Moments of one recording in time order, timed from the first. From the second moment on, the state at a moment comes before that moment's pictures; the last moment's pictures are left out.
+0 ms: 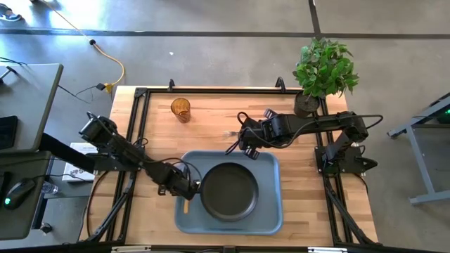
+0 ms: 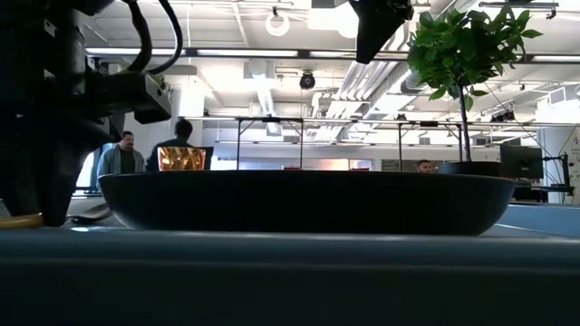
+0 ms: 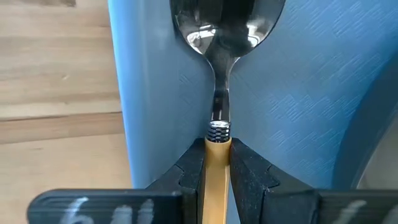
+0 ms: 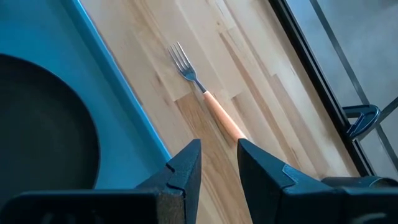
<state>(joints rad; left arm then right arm) -0.51 1.65 0.84 -0.51 0.01 -2.09 0.12 1.74 1.77 -1.36 0.49 0.54</state>
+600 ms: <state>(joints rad) -0.51 1.66 0.84 -0.50 0.01 -2.07 0.12 1.74 1.77 -1.36 0.49 0.54</state>
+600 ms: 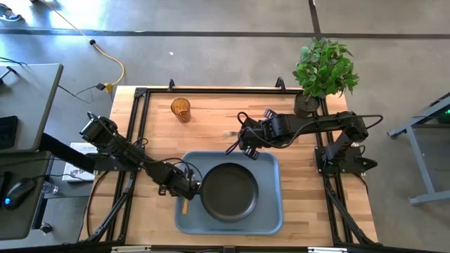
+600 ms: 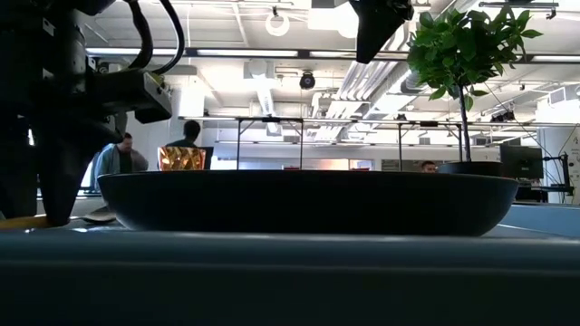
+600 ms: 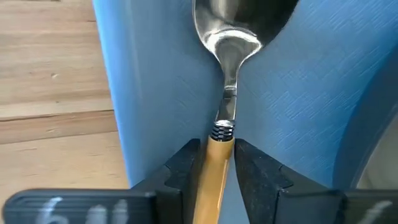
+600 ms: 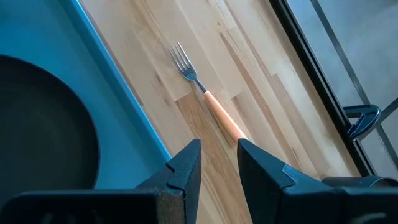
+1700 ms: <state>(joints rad) -0.51 1.64 0.93 -0.68 -0.03 -2.00 0.12 1.74 1.77 -1.36 0.46 0.54</state>
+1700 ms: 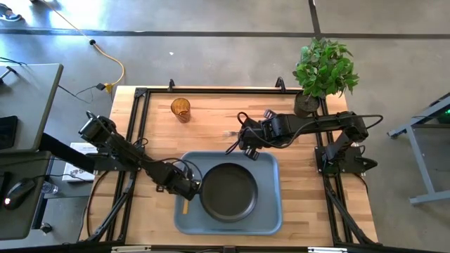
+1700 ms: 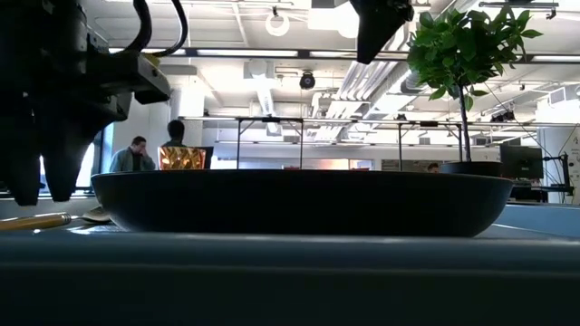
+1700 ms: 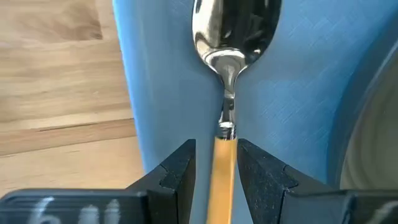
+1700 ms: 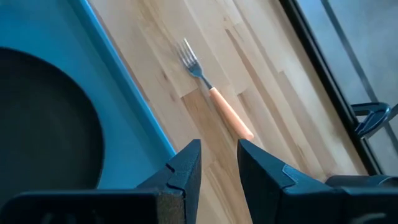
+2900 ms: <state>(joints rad) -0.03 1.12 1.02 -1.03 -0.30 -0.69 0.06 1.74 1.77 -1.35 0.33 0.78</state>
